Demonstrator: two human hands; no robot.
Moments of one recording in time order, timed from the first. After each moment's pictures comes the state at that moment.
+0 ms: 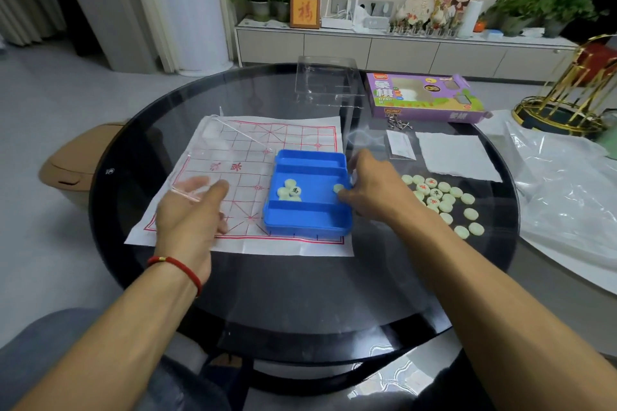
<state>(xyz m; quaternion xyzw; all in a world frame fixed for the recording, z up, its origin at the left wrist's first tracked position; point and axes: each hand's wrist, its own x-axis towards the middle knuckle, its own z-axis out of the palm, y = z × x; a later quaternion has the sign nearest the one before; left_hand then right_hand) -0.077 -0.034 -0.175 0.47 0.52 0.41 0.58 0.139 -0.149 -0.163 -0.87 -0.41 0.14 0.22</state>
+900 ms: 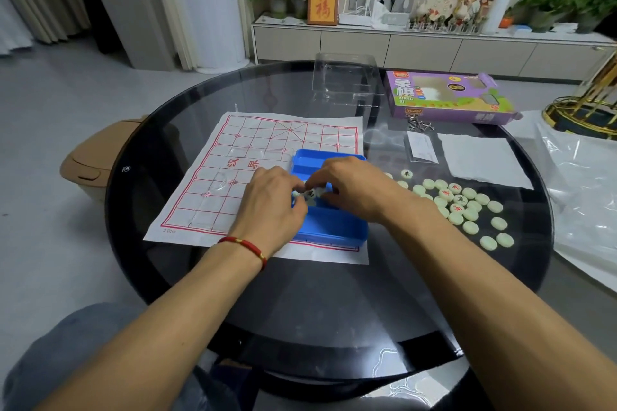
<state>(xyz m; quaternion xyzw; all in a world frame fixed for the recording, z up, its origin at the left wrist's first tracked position) -0.024 -0.036 -0.186 0.90 0.35 0.19 0.15 0.137 -0.104 -0.170 -0.74 -0.66 0.07 0.08</state>
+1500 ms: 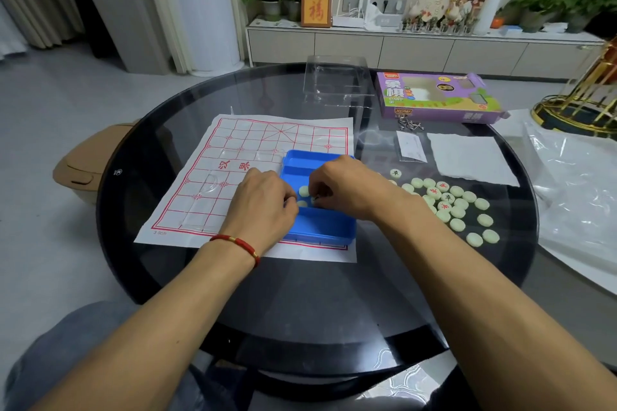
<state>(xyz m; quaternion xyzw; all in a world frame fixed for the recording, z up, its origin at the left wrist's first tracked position) -0.019 -0.039 -0.182 0.91 0.36 0.16 0.12 0.144 -0.107 -0.174 -0.74 -0.66 0.06 0.08</state>
